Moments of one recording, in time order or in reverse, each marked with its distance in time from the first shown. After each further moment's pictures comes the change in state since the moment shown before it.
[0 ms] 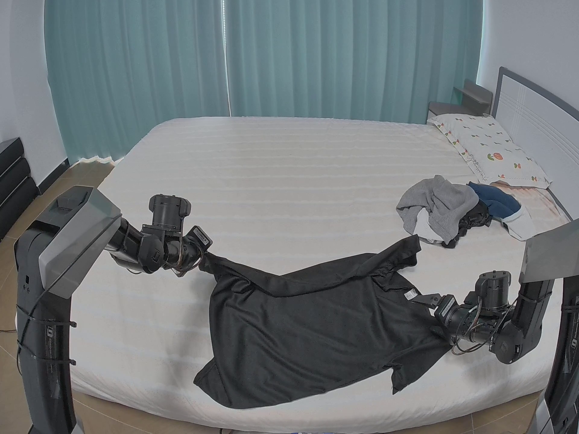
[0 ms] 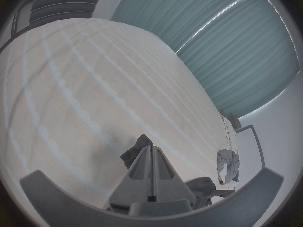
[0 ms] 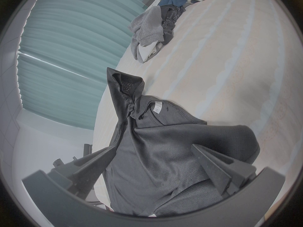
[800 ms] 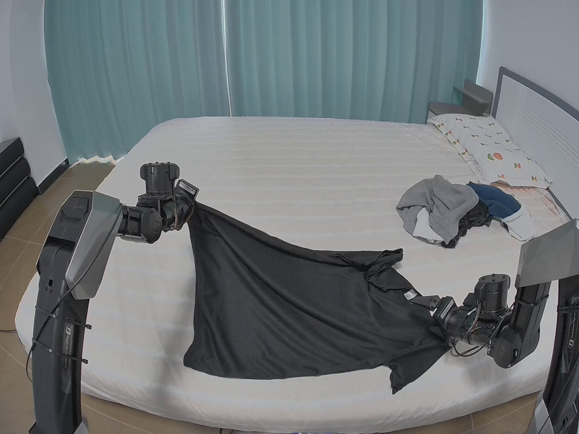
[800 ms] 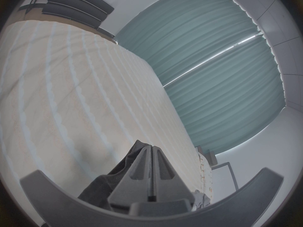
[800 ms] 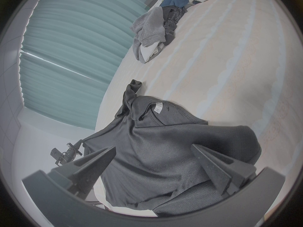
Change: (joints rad) left arm 0.069 0.190 -0.490 0.005 0.051 -0.157; right arm 0.008 0.031 0.023 -0.078 -0.009 -0.003
